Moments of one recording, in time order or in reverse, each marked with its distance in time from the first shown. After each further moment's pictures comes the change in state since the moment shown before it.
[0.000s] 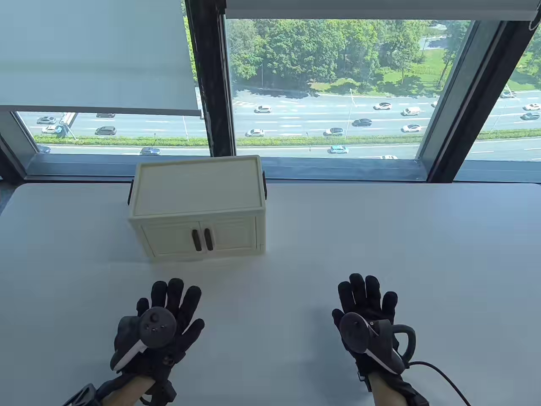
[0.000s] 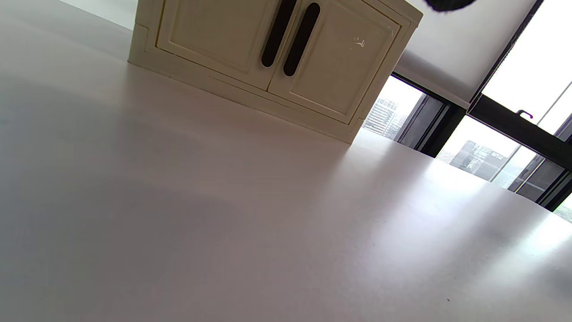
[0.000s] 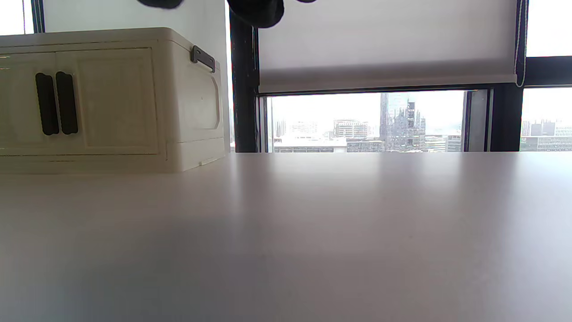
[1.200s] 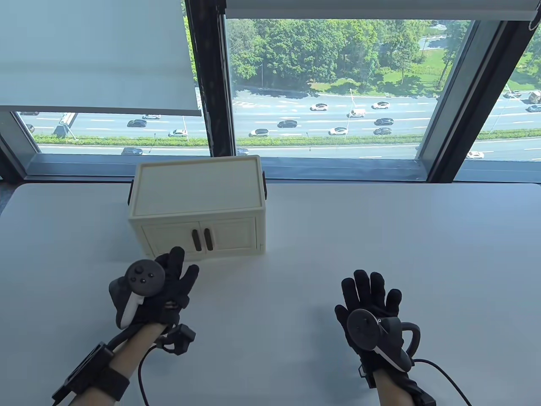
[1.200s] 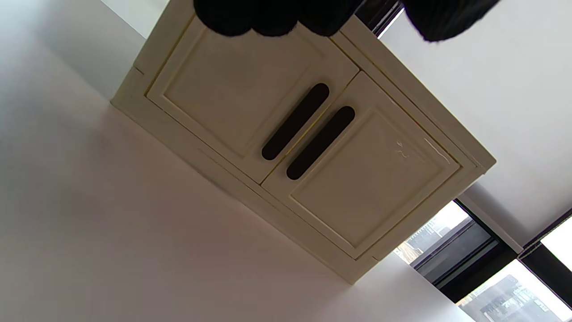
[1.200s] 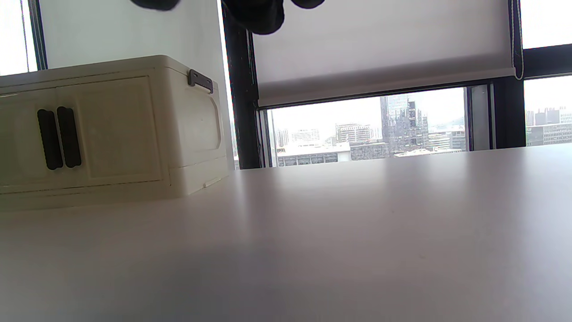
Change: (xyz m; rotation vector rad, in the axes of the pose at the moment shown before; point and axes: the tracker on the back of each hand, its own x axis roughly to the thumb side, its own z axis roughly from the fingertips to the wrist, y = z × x) left_hand -0.008 0.056 -0.072 0.245 0.244 0.346; right_hand -0.010 -0.010 0.001 -0.030 0.005 -0.085
